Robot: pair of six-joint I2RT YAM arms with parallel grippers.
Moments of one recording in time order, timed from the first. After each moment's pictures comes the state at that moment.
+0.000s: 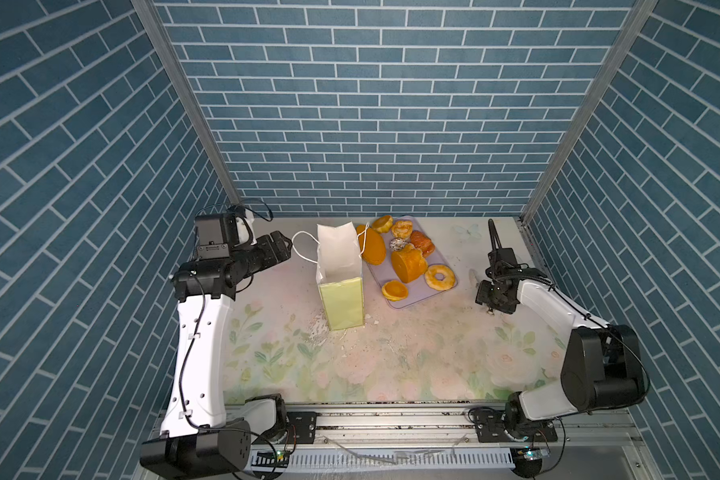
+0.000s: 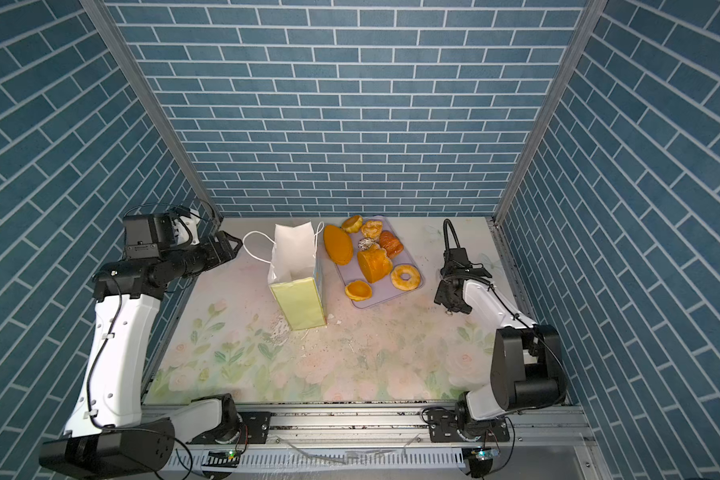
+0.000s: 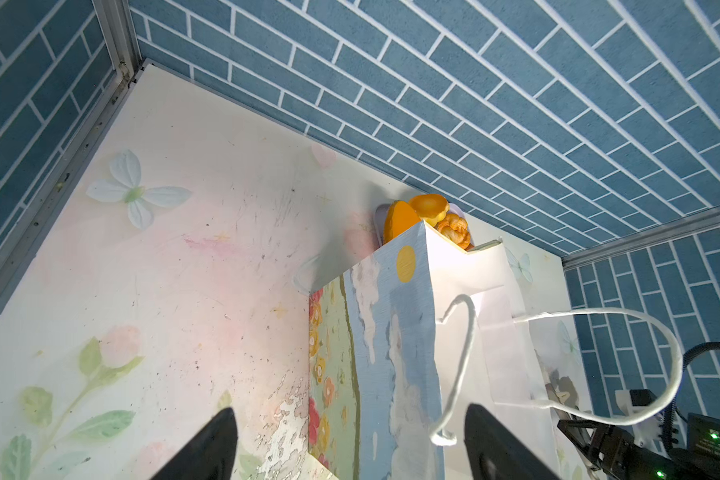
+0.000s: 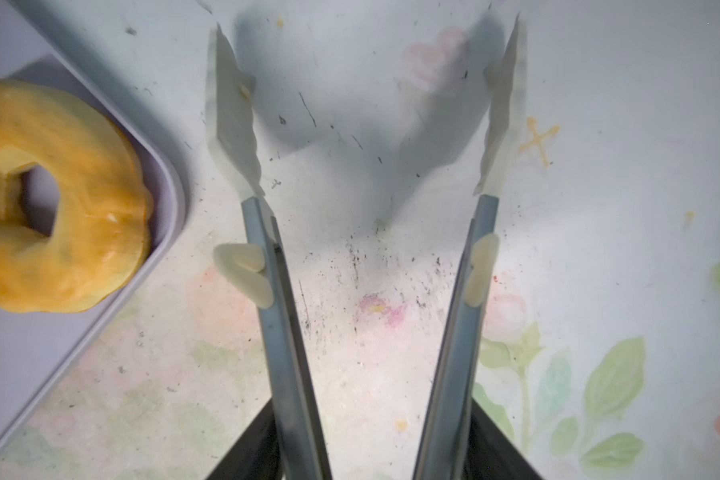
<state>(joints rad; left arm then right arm) 0.12 1.18 1.47 -0.97 0.33 -0.35 0.16 1.46 1.01 -0.77 0.13 0.43</state>
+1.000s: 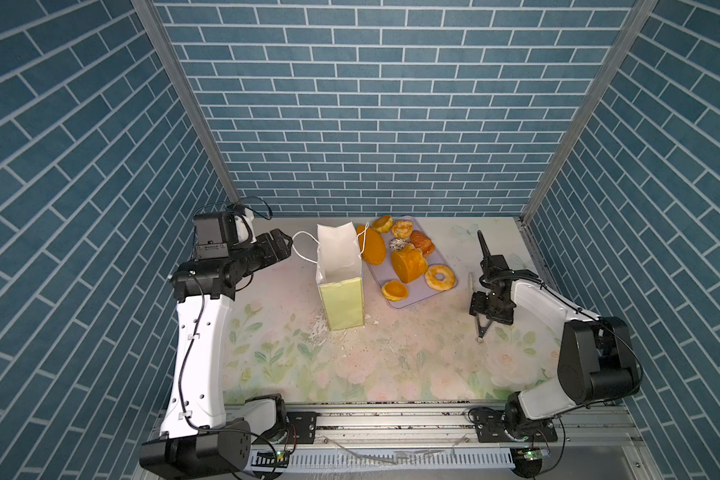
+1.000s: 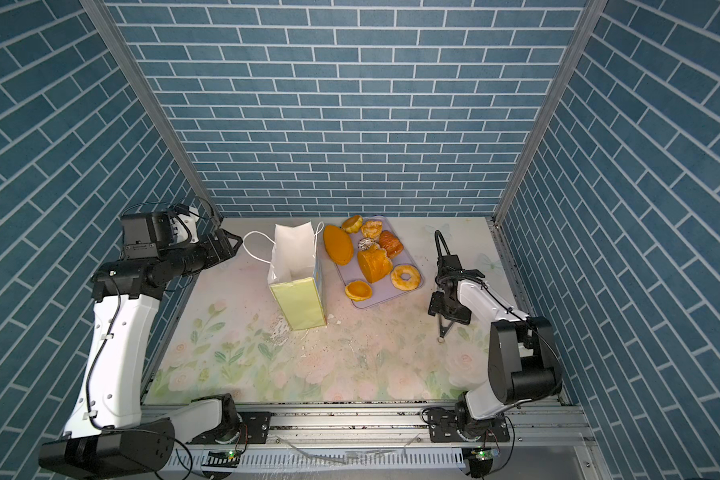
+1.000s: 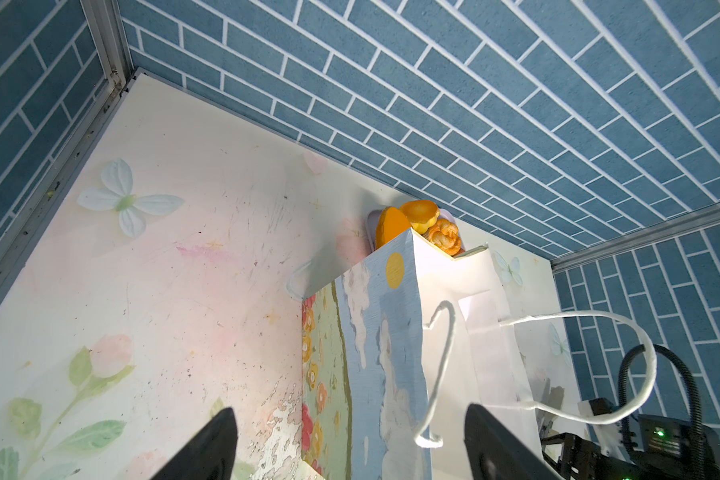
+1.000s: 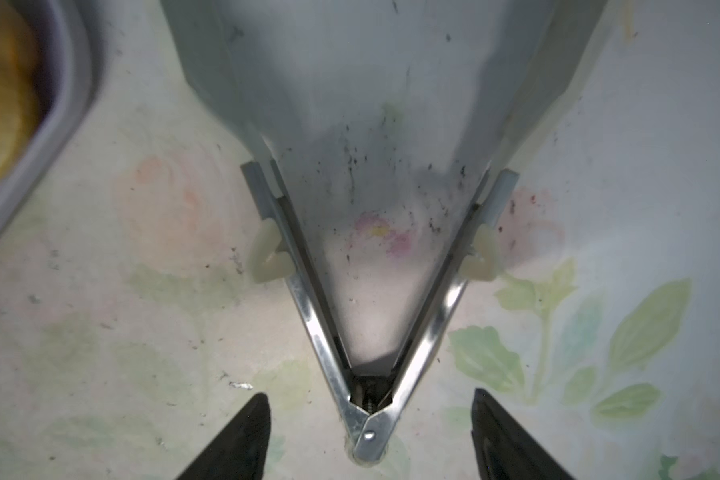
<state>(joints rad) 0.12 1.18 1.48 -0.96 0.34 -0.35 0.20 1.55 0.96 -0.83 0.09 0.46</state>
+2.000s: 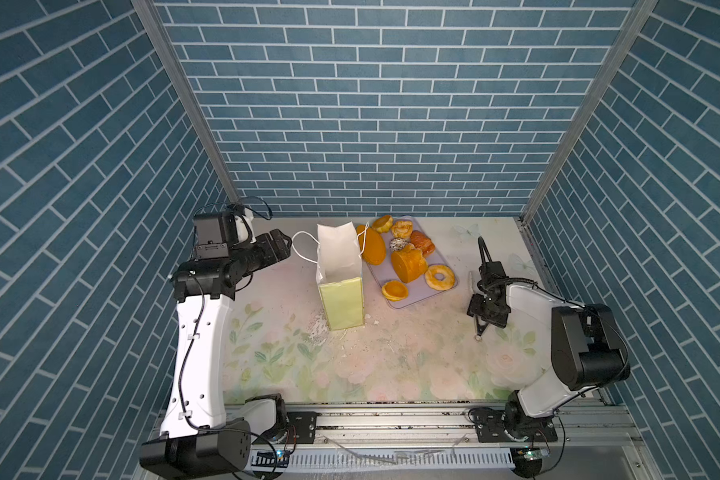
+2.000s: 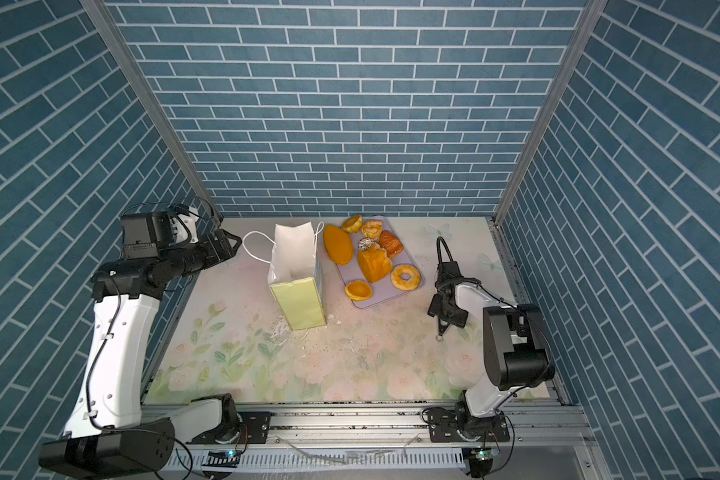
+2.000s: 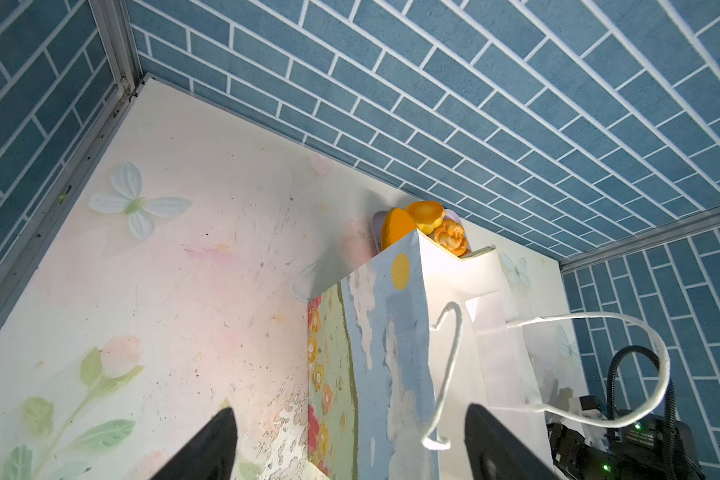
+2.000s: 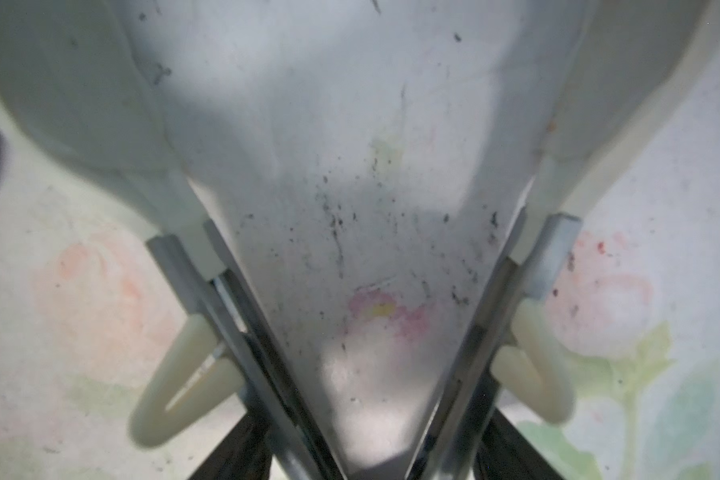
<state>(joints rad) 0.12 1.18 1.48 -0.96 0.32 -0.35 0.16 1.61 0.87 -0.61 0.08 0.51</state>
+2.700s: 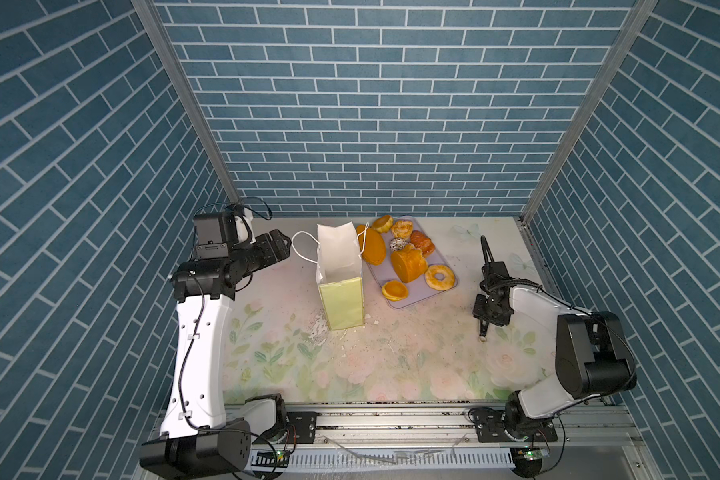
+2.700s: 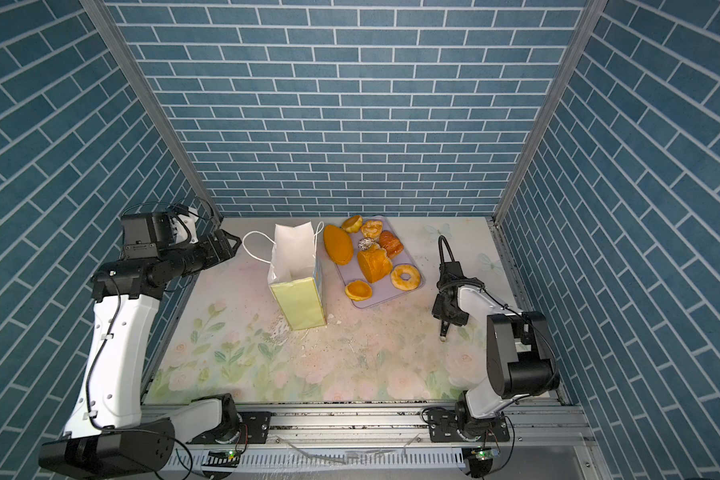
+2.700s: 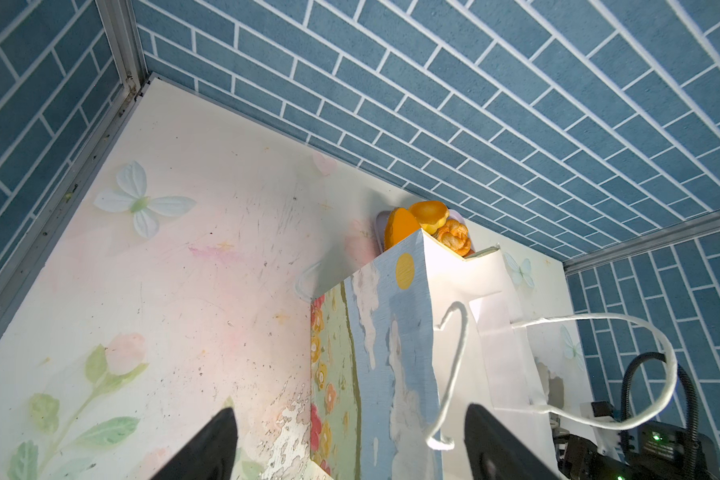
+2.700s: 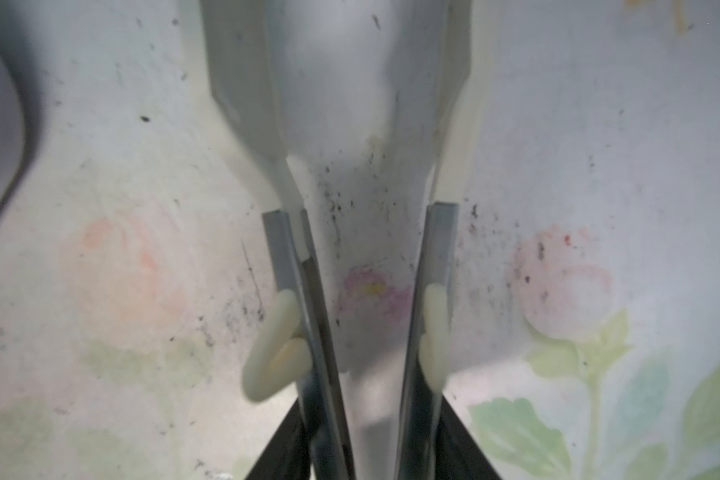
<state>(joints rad) 0.12 1.18 1.48 -0.97 0.32 -0.35 0.16 1.54 0.89 -0.67 0.09 0.46</state>
